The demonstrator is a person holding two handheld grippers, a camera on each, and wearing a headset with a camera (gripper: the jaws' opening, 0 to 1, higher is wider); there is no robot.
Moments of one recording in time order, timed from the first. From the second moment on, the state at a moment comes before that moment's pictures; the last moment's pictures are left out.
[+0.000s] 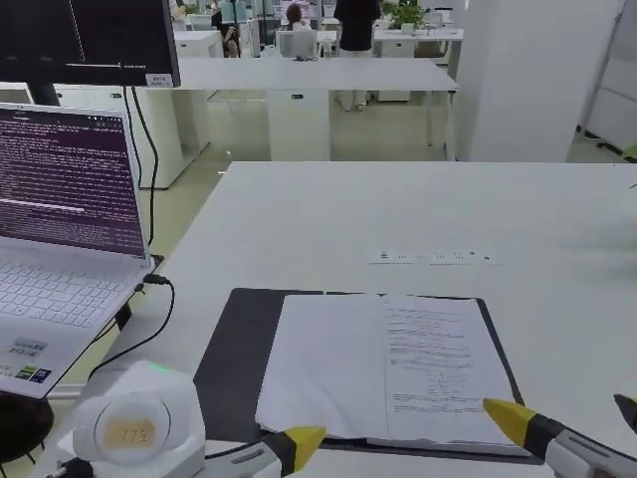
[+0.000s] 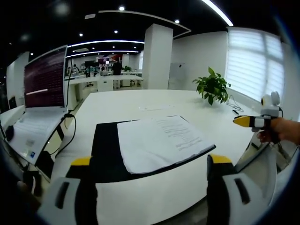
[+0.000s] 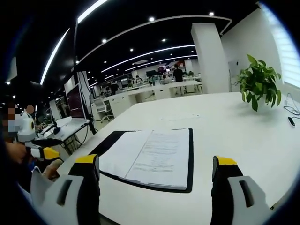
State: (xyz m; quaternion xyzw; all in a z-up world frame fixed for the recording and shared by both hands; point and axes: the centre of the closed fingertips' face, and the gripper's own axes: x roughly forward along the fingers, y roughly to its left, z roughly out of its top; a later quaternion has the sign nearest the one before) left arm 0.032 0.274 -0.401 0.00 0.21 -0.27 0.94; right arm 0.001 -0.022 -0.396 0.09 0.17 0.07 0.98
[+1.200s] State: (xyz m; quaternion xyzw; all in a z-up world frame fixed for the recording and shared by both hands) left arm 0.051 0.270 -0.418 0.02 0.24 -0.26 0.93; right arm 0.011 -0.018 -0.412 0.07 0.19 0.09 0.98
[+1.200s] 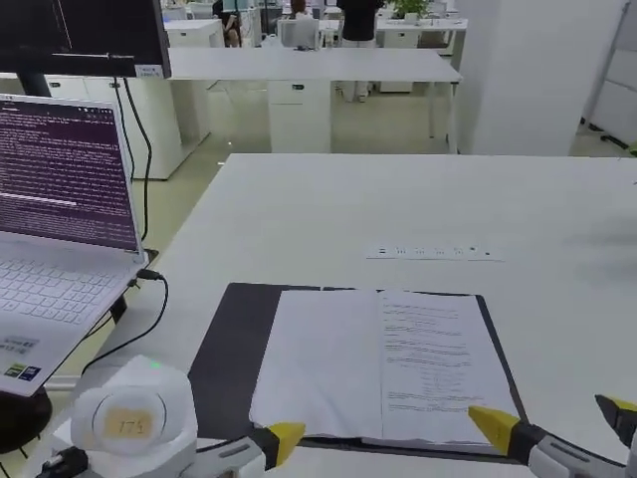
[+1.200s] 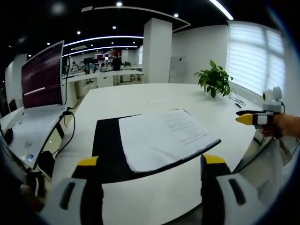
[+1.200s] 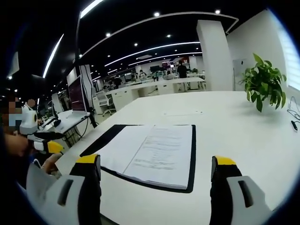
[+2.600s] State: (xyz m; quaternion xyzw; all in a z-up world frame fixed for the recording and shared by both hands) left arm 0.098 0.042 -0.509 0.09 0.26 -0.43 0.86; right arm 0.009 -0.059 -0.407 0.10 0.18 0.04 0.98
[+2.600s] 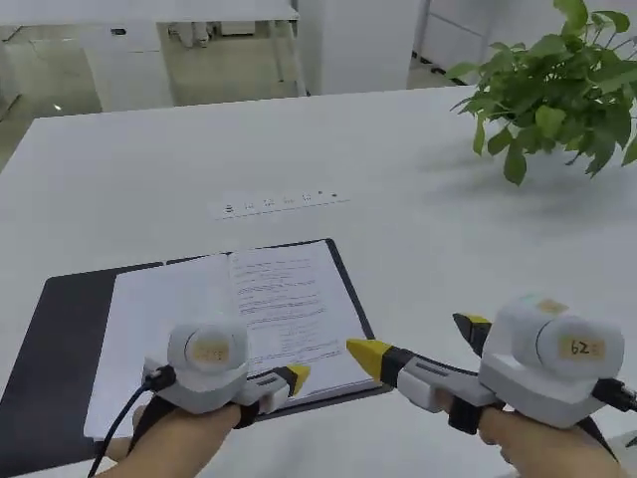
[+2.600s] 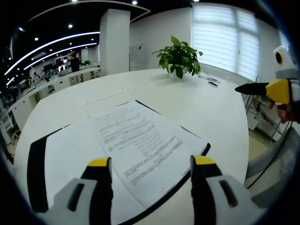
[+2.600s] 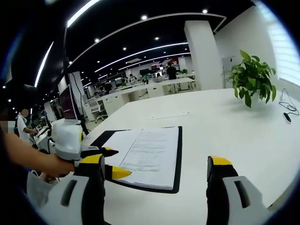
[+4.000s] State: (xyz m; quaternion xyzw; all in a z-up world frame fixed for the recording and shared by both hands) left arm 0.099 0.001 -0.549 0.08 0.23 -0.39 0.89; right arm 0.023 -0.061 -0.461 0.13 0.24 0.11 0.96
